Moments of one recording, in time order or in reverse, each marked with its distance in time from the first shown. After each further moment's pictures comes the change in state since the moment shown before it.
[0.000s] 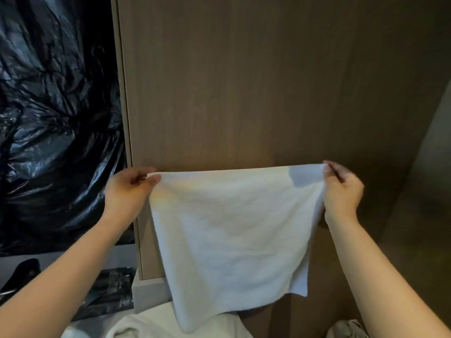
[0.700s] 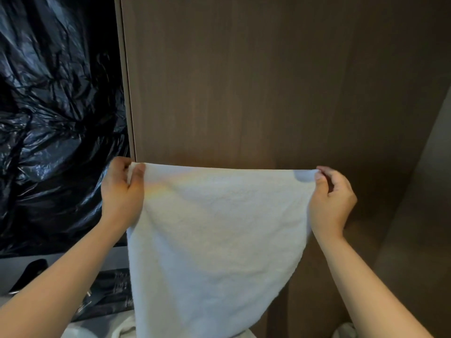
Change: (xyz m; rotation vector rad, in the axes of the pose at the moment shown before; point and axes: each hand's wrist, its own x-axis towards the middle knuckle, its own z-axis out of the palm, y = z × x) left_hand 0.001 0.007 -0.008 0.111 0.167 0.157; right_hand -0.028 0.012 0.006 -0.220 0.049 -0.378
